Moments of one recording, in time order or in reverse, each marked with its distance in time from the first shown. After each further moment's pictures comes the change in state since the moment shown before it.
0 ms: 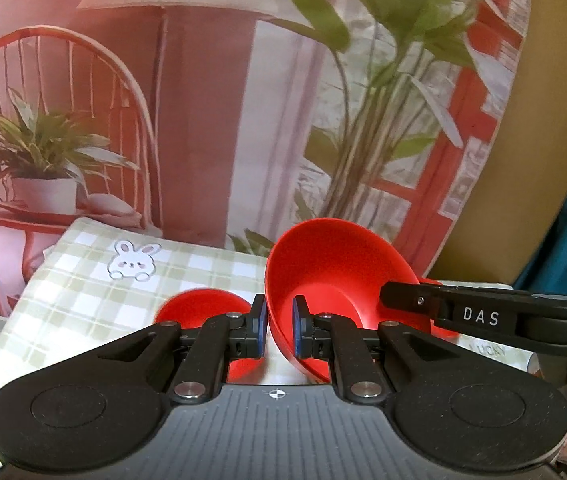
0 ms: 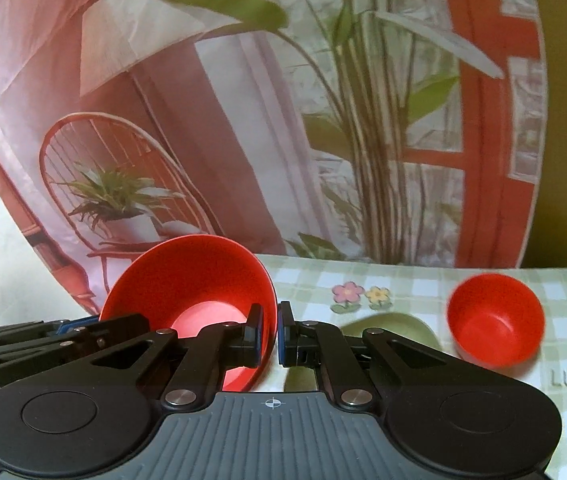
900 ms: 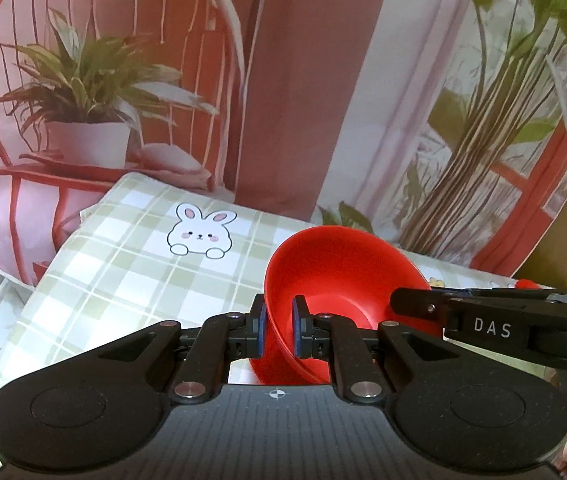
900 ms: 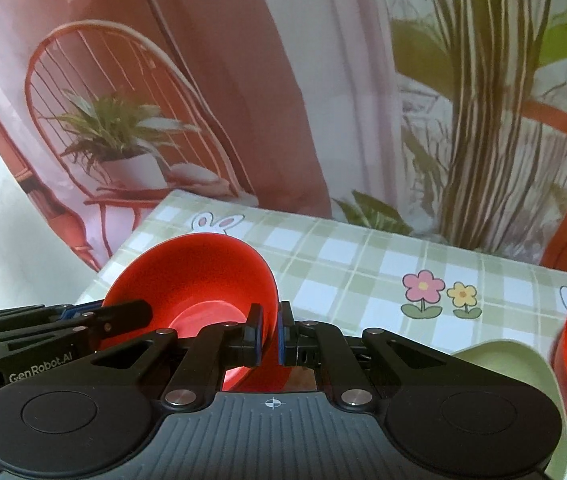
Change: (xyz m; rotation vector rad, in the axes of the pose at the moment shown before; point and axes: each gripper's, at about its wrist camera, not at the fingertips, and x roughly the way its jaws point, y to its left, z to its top) left arm 0.080 0.081 -0.006 -0.087 0.102 0.117; right arm 0.127 0.028 -0.003 -0.068 0.180 0.035
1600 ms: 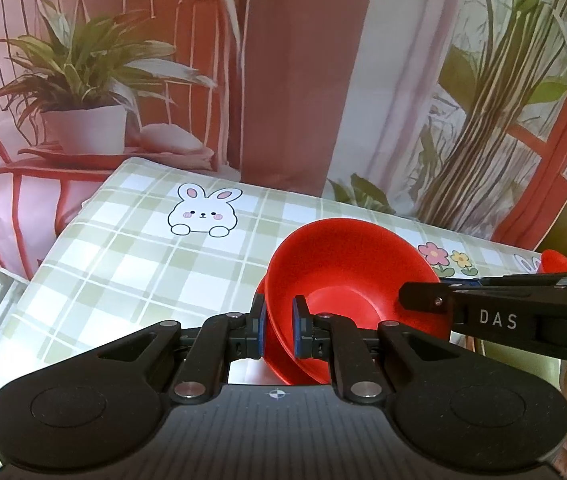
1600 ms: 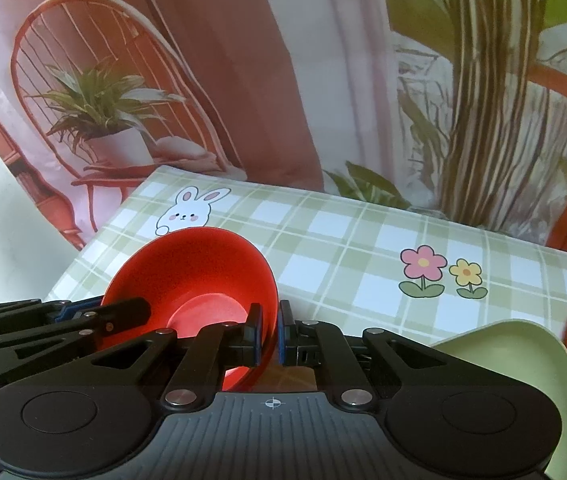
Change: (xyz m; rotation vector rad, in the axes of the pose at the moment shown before) left arm 0.023 -0.003 -0.011 0.053 0.027 0.045; right arm 0.020 -0.007 -0.009 -0.005 0.043 -0.012
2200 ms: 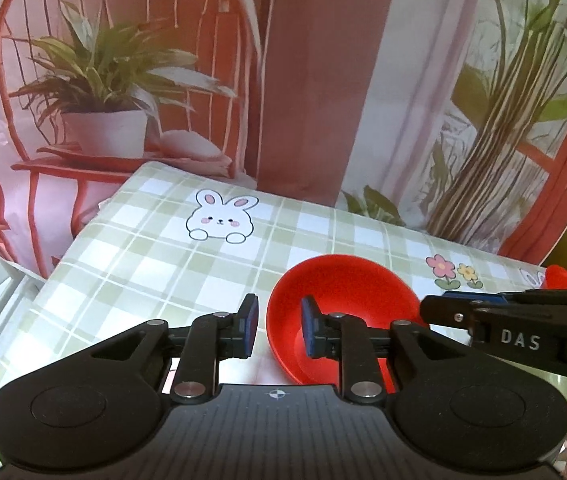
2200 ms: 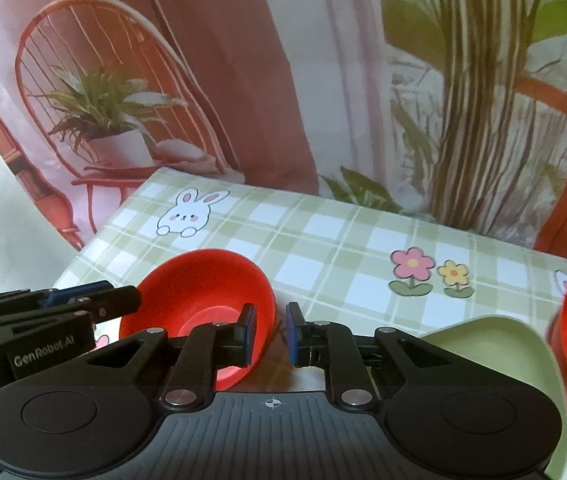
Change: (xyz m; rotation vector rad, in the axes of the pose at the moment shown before) left arm -0.014 0.004 0.002 -0.037 -0.031 0.036; right arm -0.024 0.002 -0.005 -0.023 -0.033 -0.026
